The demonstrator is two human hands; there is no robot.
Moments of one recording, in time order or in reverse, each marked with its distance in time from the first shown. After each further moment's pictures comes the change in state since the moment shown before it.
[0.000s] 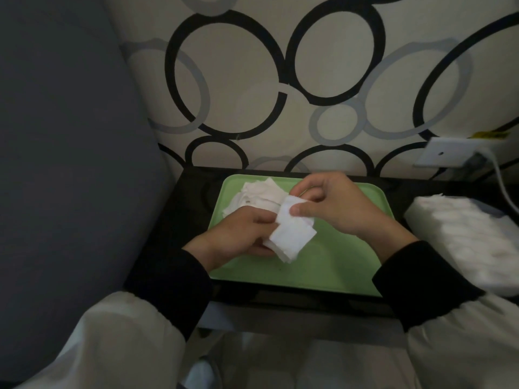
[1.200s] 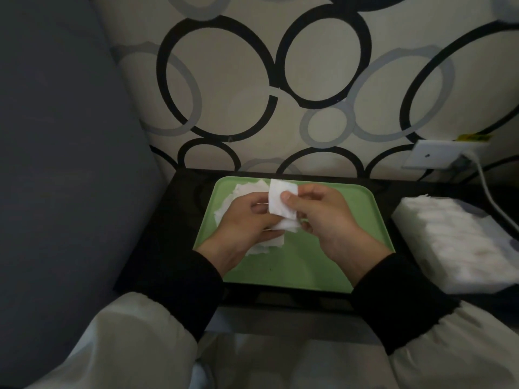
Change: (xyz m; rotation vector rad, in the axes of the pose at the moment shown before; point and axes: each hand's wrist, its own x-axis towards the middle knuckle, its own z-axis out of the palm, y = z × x) left_hand 0.008 0.014 0.030 -0.263 0.201 0.154; right_hand -0.007 0.004 0.030 0.599 0.349 0.270
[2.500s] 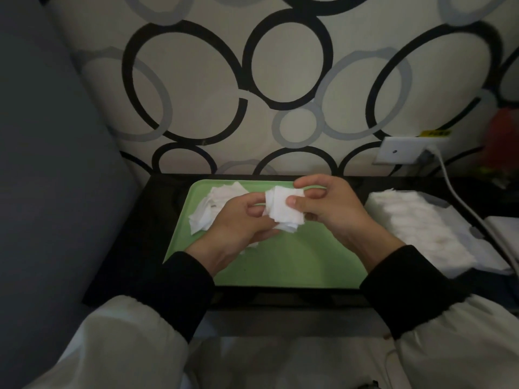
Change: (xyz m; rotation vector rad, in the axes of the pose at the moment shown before) left_hand 0.004 -0.001 0.031 0.024 -0.137 0.010; right_hand 0.008 -0.010 -0.070 -0.212 -0.066 -0.149
